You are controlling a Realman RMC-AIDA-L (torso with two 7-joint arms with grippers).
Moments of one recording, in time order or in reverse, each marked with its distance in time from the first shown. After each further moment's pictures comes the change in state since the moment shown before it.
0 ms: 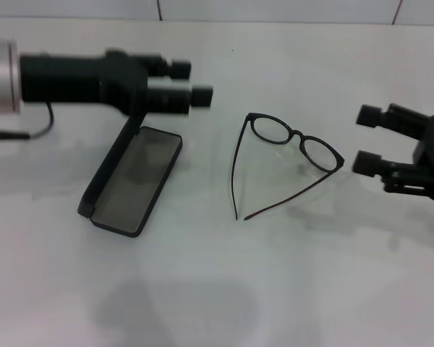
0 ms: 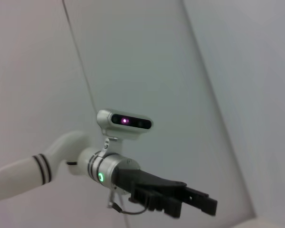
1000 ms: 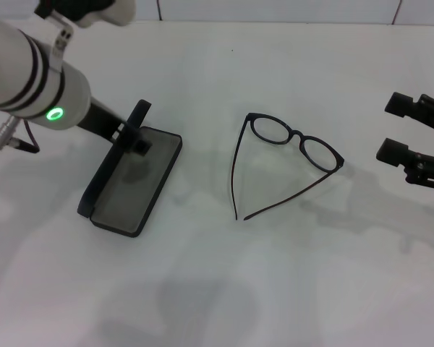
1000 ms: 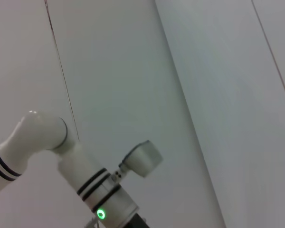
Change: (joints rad) left arm -0.032 -0.042 0.590 0.422 1.007 -0.152 -0.859; right arm -0.055 -0.002 0.003 0.012 0.082 -0.002 -0.063
